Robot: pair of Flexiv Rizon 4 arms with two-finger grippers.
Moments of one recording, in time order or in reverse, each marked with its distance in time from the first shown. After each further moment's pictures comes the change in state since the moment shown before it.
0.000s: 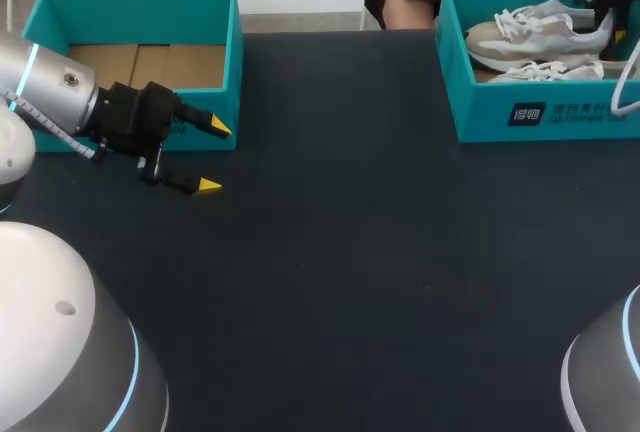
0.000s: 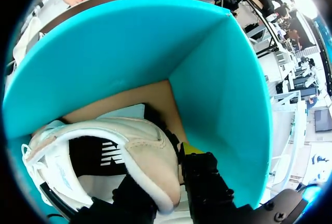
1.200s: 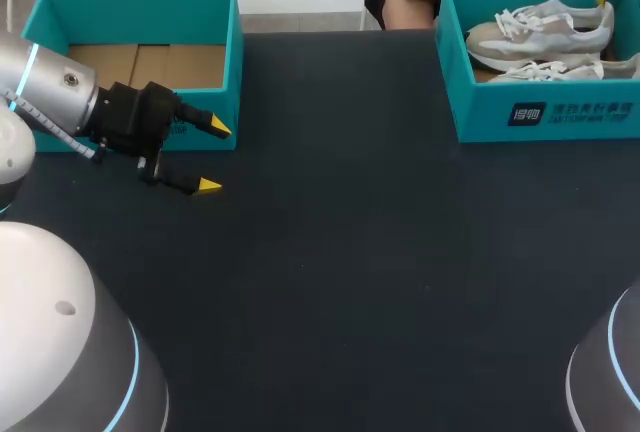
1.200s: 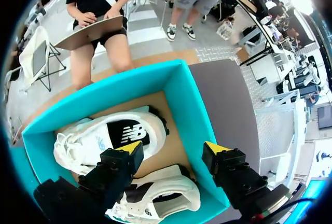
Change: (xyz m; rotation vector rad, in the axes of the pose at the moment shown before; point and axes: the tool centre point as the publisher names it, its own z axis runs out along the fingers) left arm 0.000 0.000 0.000 0.000 0.000 0.000; right arm -0.019 -0.006 -0.091 -0.046 0.046 0.035
